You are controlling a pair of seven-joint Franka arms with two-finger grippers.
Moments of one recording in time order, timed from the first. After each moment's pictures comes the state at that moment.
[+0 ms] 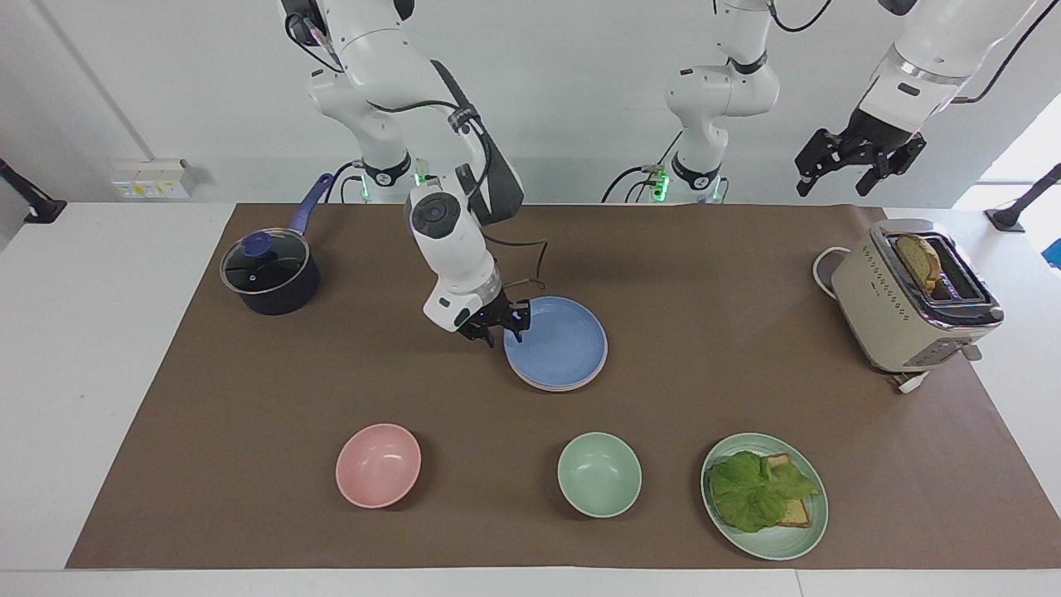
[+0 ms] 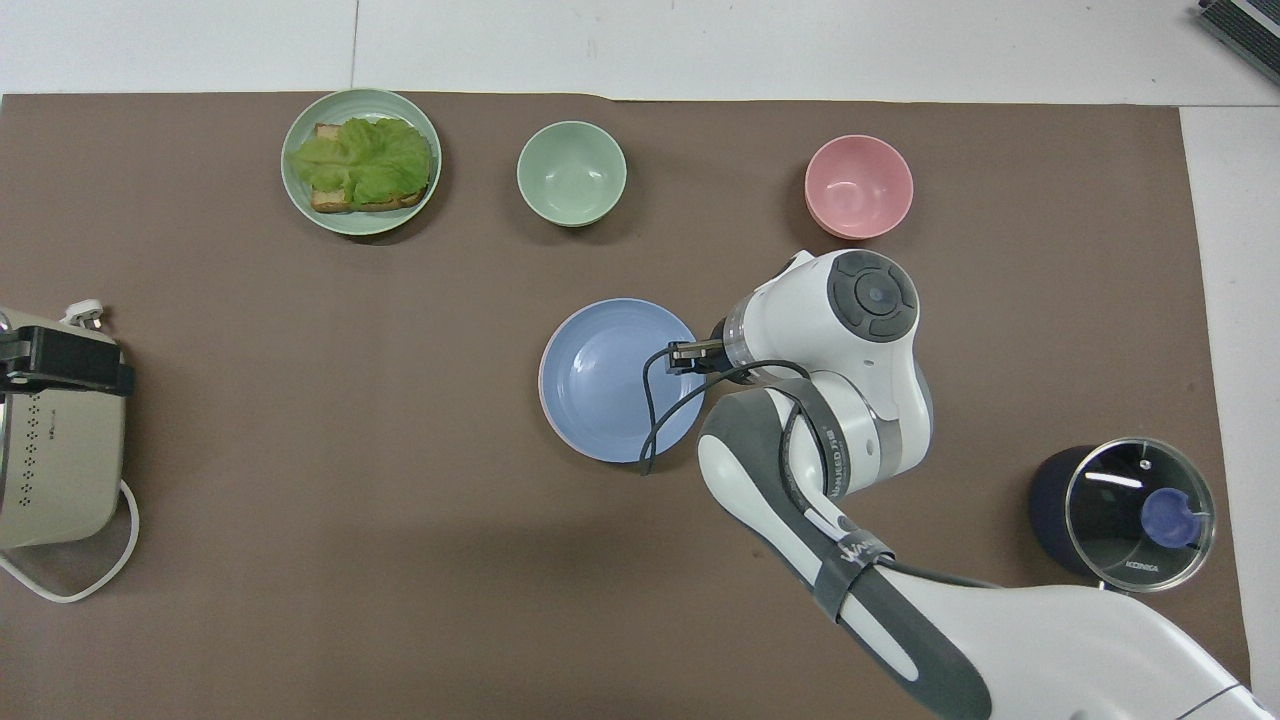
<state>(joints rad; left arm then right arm) -0.05 -0.10 -0.01 -1.59 -0.05 1.45 -0.06 0.27 0.33 0.17 -1.88 0.21 2.31 0.24</state>
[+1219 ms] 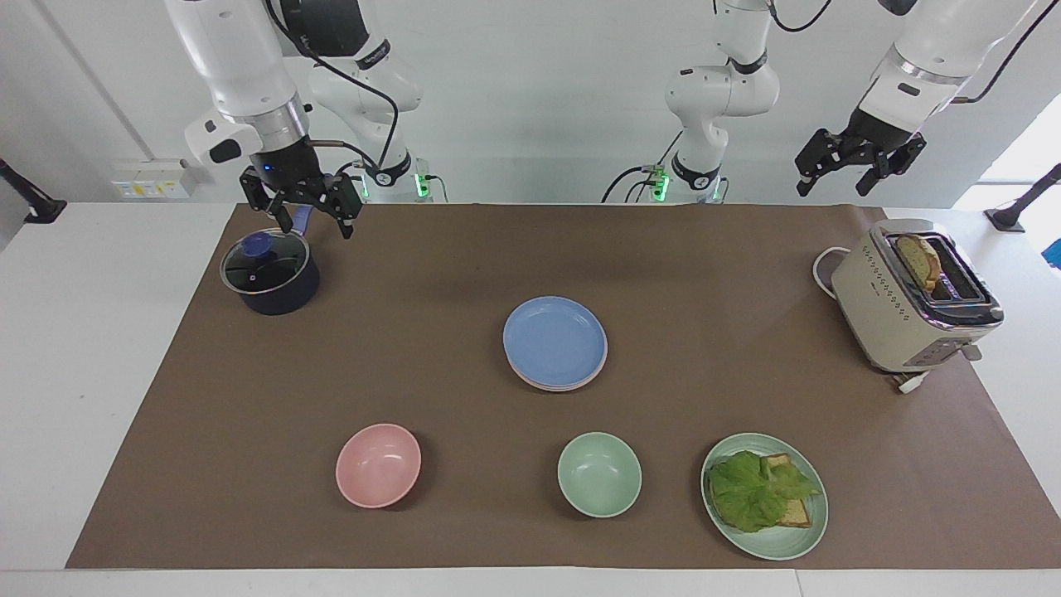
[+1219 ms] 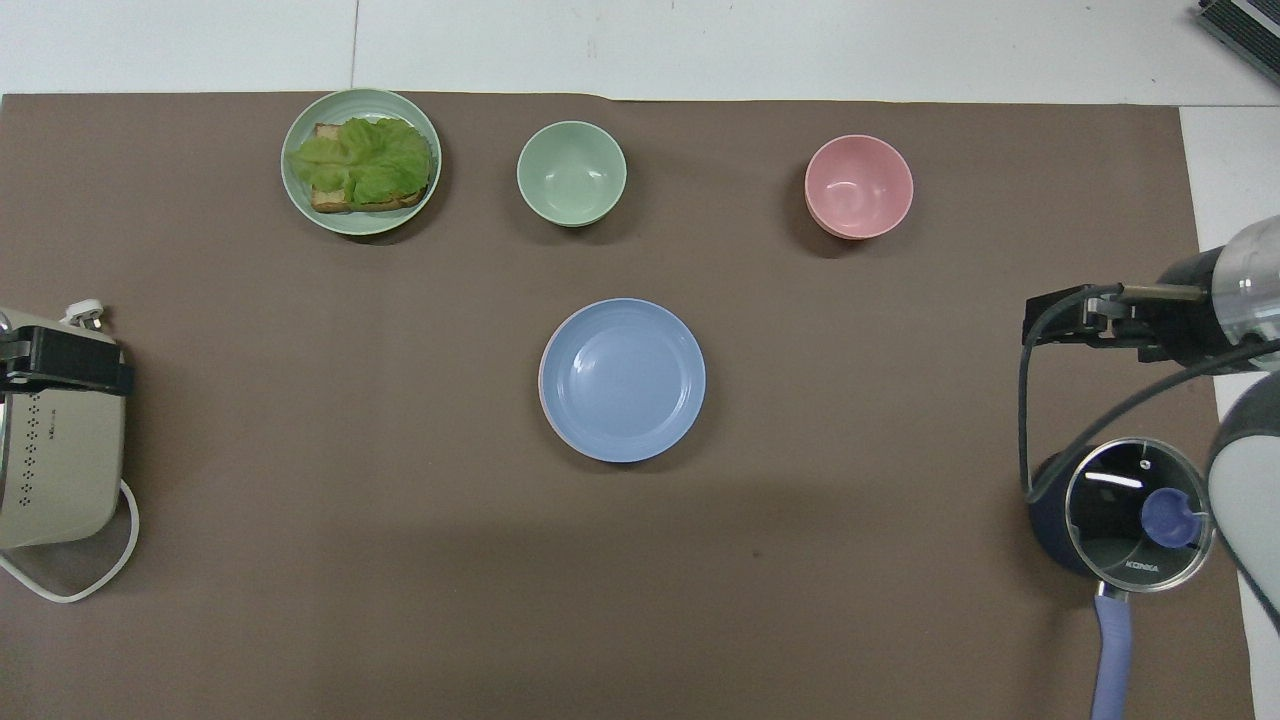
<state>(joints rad) -0.05 -0.10 -0.01 -1.59 -0.05 1.45 -0.06 -0.08 -0.05 0.16 -1.62 0.00 1.60 0.23</state>
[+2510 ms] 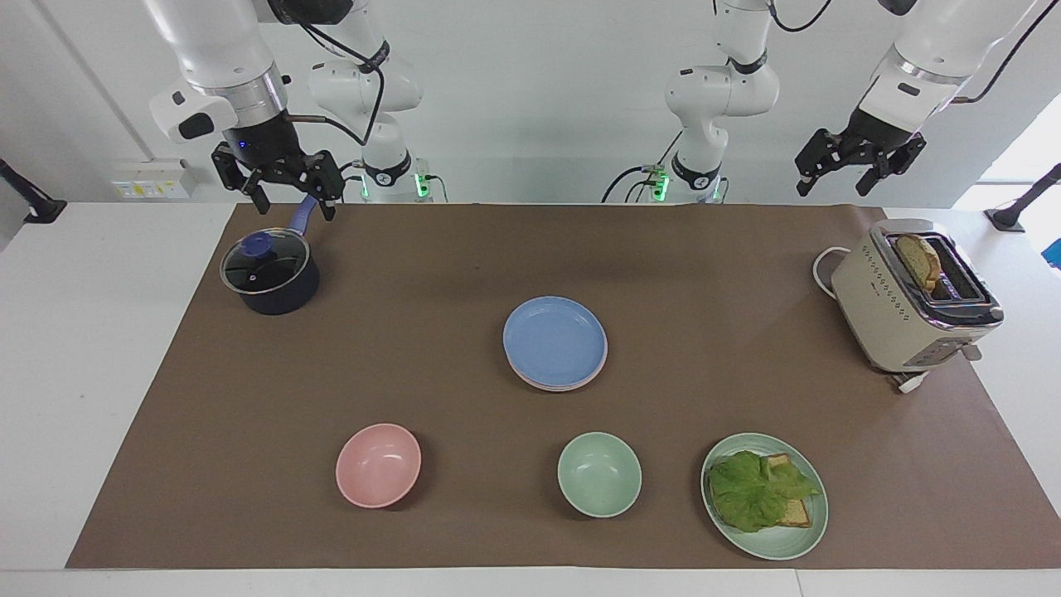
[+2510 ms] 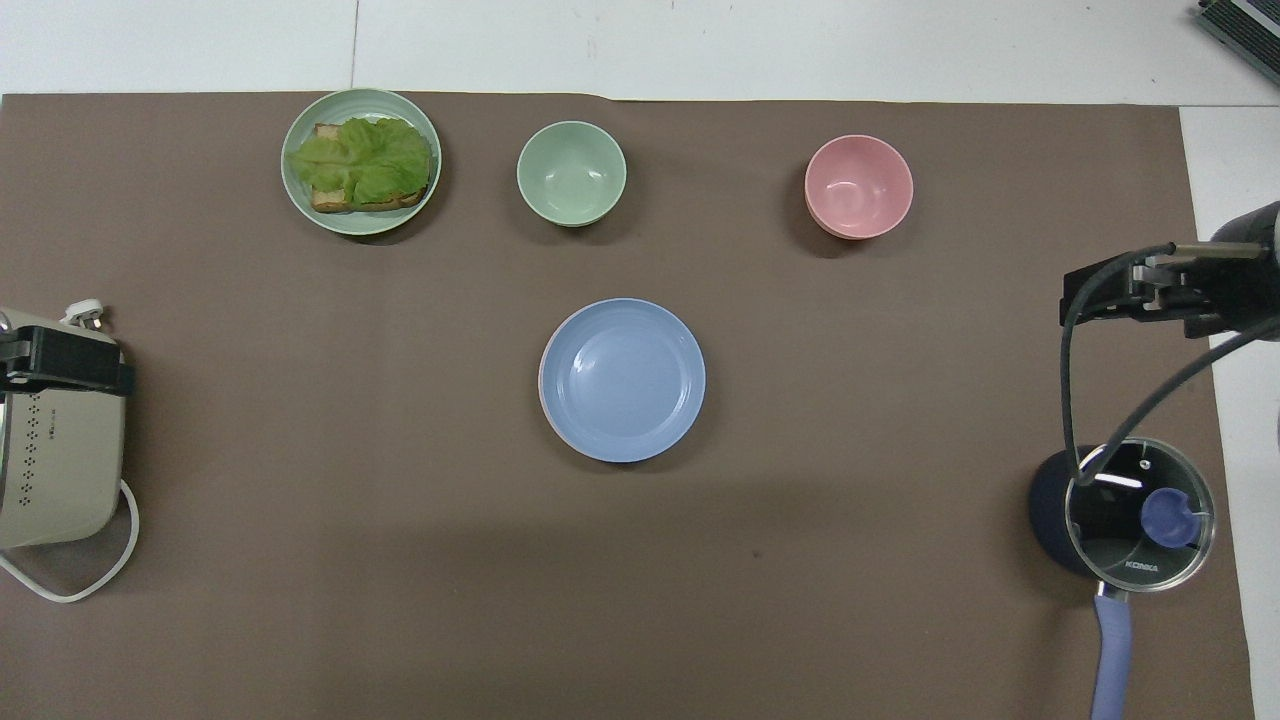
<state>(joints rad) -0.05 -0.10 -0.01 -1.59 -0.05 1.45 -0.06 0.03 0.04 0.04 -1.44 -0.02 1.49 0.18</state>
